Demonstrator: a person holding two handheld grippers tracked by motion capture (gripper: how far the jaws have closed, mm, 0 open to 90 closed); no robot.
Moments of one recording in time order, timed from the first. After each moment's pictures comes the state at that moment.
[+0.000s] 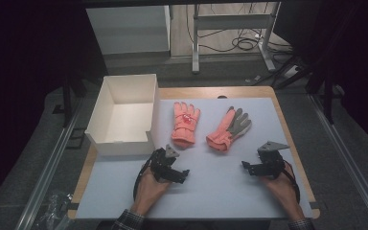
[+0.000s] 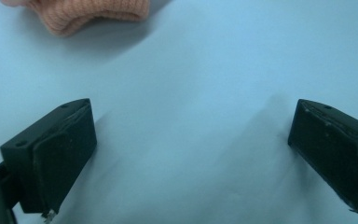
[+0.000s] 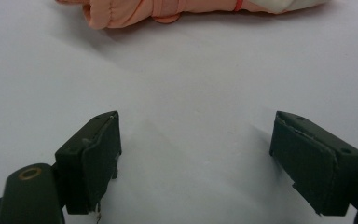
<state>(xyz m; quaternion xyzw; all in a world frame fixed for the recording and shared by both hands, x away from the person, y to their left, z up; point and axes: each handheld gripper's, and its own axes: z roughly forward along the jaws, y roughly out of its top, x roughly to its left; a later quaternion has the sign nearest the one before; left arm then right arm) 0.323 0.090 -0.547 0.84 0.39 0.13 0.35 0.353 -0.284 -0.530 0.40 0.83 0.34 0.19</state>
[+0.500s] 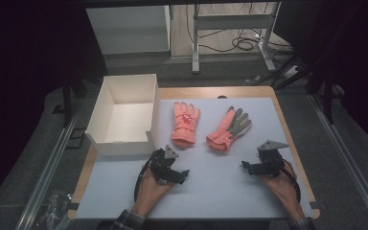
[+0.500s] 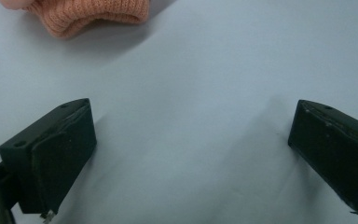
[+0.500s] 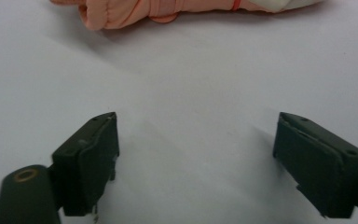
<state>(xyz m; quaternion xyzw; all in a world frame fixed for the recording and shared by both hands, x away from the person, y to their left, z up) 0.322 0.089 -0.548 0.84 0.39 0.14 0.34 0.355 -0.282 -0.527 0.40 0.83 0.33 0.19</state>
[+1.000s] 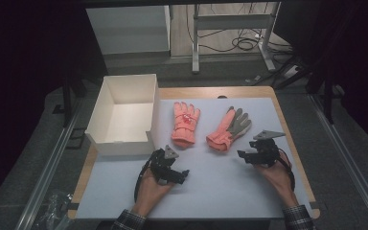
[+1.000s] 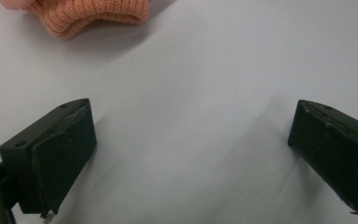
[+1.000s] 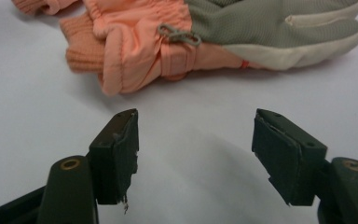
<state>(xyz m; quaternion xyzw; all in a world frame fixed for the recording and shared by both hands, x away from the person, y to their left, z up) 0.323 0.090 -0.547 0.84 0.39 0.14 0.34 0.380 -0.267 -0.508 0.39 0.83 0.36 0.17</state>
